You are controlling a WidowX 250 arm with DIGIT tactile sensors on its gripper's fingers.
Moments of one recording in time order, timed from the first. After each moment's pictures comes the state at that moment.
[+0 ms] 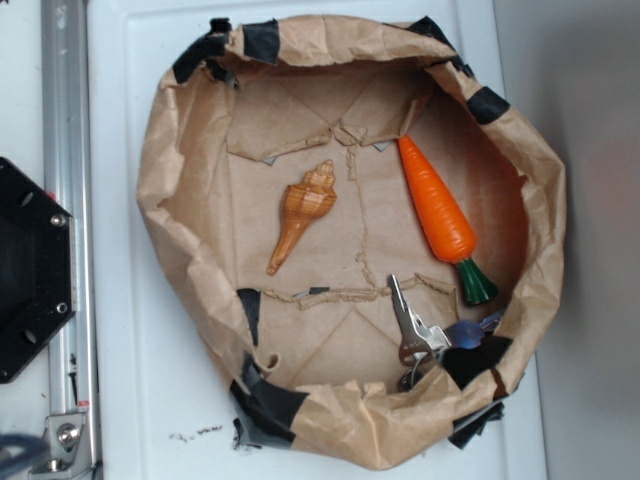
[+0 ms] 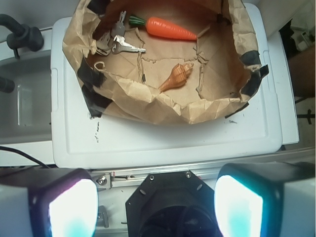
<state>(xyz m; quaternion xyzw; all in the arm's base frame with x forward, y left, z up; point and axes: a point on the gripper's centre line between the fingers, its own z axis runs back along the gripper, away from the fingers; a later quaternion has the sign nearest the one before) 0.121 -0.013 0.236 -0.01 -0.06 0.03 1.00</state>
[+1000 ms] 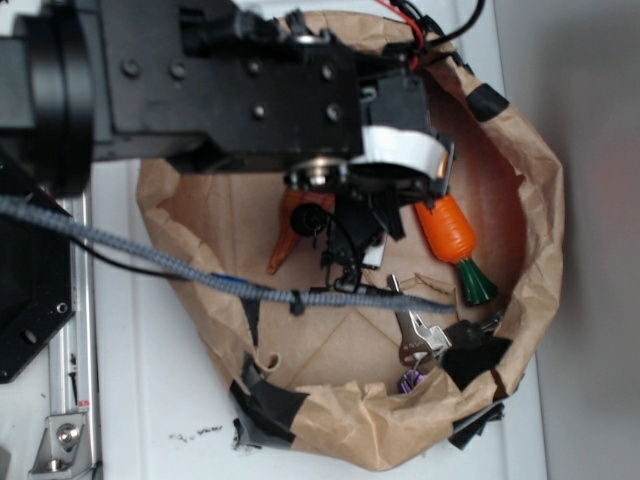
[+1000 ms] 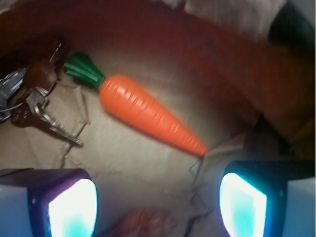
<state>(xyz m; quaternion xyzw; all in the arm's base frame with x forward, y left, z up) 0.287 0.019 0.088 0.05 -0.14 -0.16 0.98</state>
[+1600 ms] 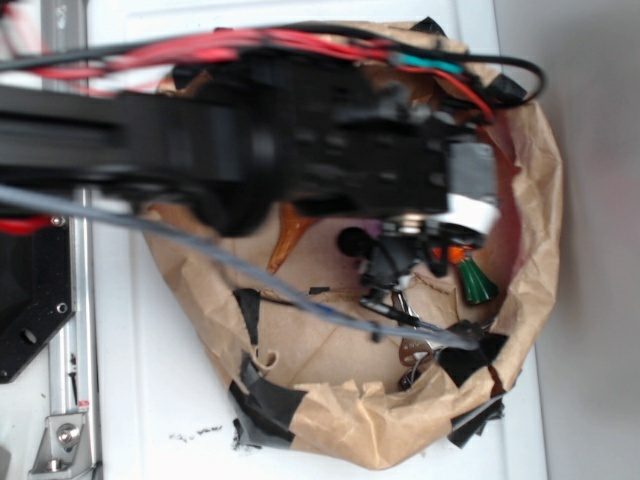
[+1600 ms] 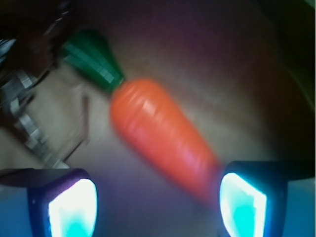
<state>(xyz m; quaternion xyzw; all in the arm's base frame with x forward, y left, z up) 0.318 0.007 0.045 0.05 -0.10 -0.24 0.96</state>
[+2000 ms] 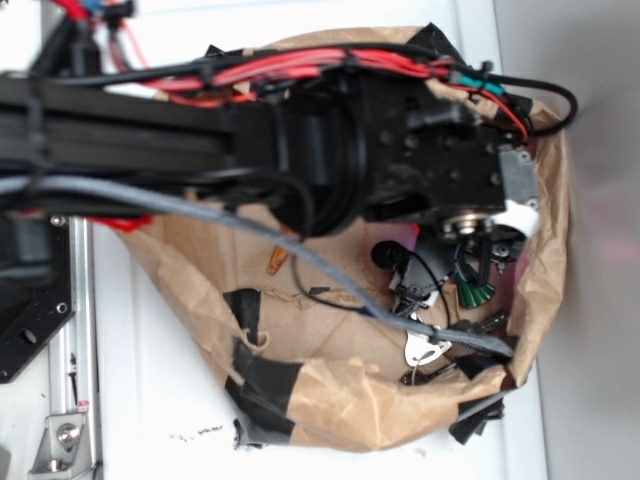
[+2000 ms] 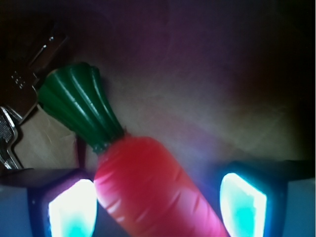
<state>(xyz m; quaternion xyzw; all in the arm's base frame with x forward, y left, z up) 0.336 -0.001 0.031 0.01 -0.10 -0.25 0.96</state>
